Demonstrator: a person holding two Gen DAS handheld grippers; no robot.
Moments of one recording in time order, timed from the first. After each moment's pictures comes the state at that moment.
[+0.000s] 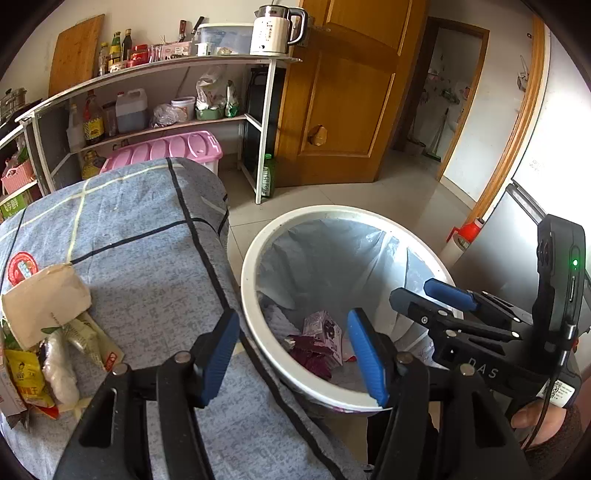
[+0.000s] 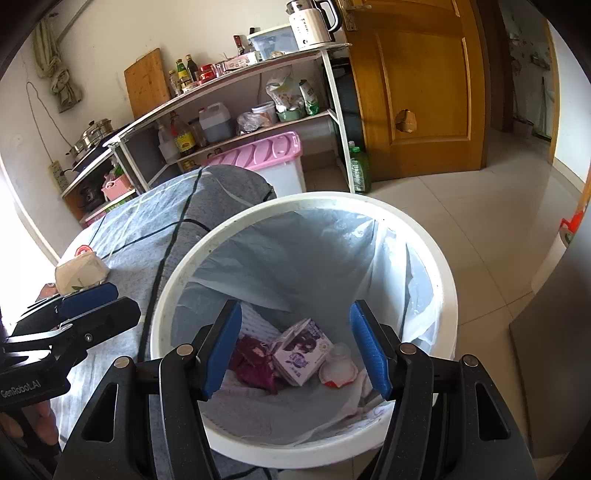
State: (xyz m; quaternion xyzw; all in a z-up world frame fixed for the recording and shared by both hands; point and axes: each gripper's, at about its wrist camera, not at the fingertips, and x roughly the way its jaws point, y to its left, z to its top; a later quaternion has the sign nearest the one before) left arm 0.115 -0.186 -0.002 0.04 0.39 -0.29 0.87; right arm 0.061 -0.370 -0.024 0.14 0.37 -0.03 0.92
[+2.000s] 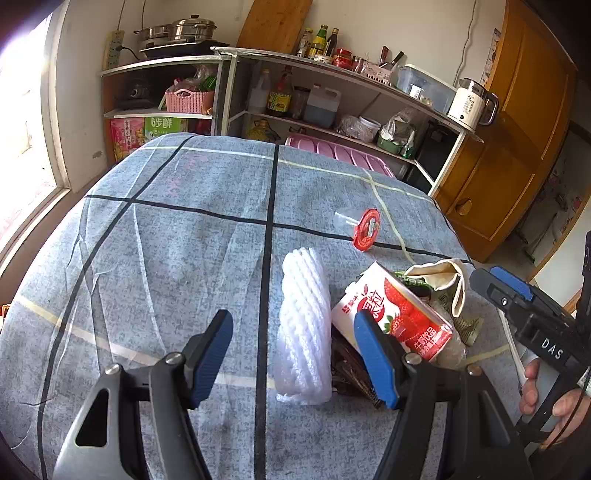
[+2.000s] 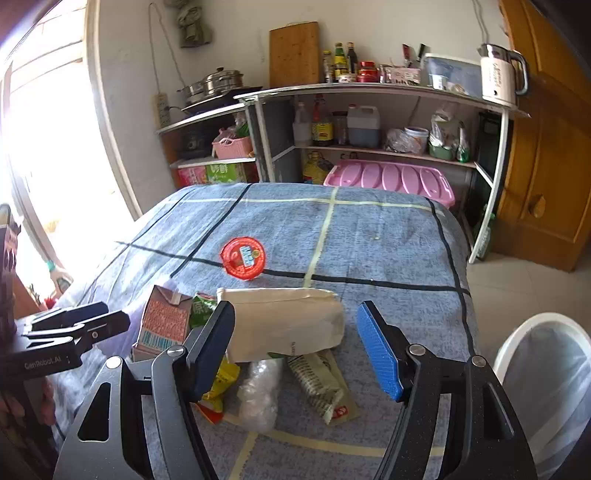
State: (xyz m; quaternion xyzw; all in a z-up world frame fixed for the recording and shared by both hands) left arm 0.145 0.124 -0.025 -0.10 0.40 -0.06 0.91; right arm 0.160 -0.102 0.010 0.00 0.34 0.16 0.93
